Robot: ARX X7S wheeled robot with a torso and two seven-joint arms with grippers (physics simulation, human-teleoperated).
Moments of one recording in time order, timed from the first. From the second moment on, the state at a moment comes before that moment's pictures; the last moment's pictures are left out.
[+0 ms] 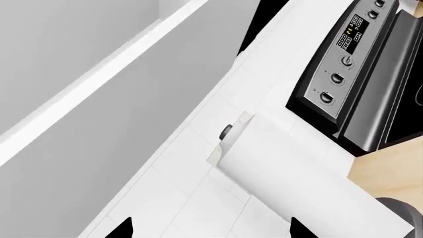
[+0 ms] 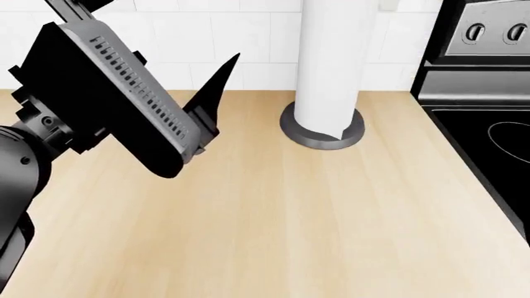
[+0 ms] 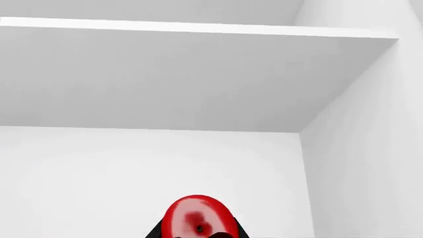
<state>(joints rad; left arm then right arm) -1.05 -0.66 0.40 0.68 -0.22 -0.73 0.37 1.72 0.36 -0.38 -0.13 0.79 0.85 0.61</state>
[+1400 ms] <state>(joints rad) -1.05 -0.66 0.41 0.67 -0.22 -0.72 0.36 2.32 0.01 -0.62 1.28 0.57 0.38 0.08</state>
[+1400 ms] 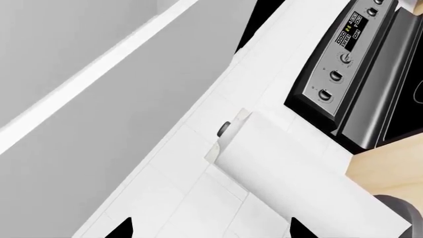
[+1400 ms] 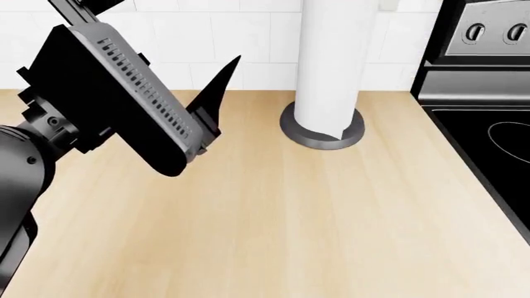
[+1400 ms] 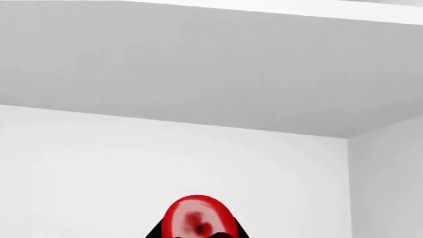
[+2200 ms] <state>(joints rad) -1.03 -0.66 0.41 0.66 -0.22 -0.70 0.34 2.35 0.00 -0.79 1.31 0.66 0.55 0.02</state>
